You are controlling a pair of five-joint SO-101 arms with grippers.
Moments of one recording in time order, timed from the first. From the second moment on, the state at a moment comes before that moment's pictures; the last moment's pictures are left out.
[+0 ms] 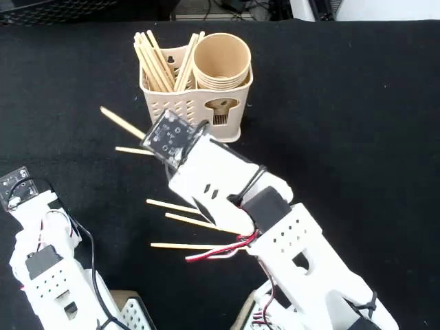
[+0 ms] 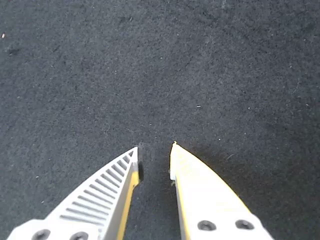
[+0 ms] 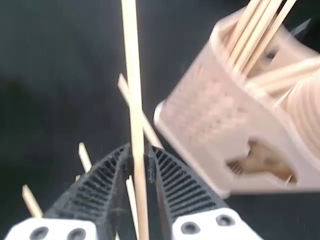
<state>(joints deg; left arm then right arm) -41.8 -74.8 88.7 45.2 -5.8 -38.0 -42.3 39.6 53.5 22.8</state>
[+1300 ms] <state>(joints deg) -41.8 -74.8 88.7 45.2 -5.8 -26.6 -42.3 75.3 54.5 44.7</state>
